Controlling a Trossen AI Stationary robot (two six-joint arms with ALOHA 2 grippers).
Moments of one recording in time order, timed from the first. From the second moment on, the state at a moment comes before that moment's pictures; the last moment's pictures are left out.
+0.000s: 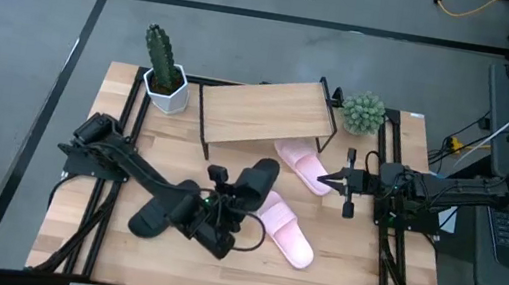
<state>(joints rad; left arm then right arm) -0.49 1.85 1.50 -0.78 -1.18 -0.31 0.07 0.54 0.26 0.07 0.09 -0.16</state>
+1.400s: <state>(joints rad) -0.24 1.85 1.62 -1.41 -1.37 -0.50 0.07 0.54 0.26 0.07 0.09 -0.14</state>
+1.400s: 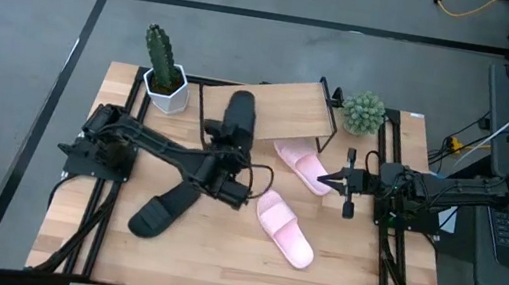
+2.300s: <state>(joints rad) -0.18 1.85 1.51 -1.57 -1.37 -0.73 0.07 0.54 0.26 0.07 0.09 -0.14</state>
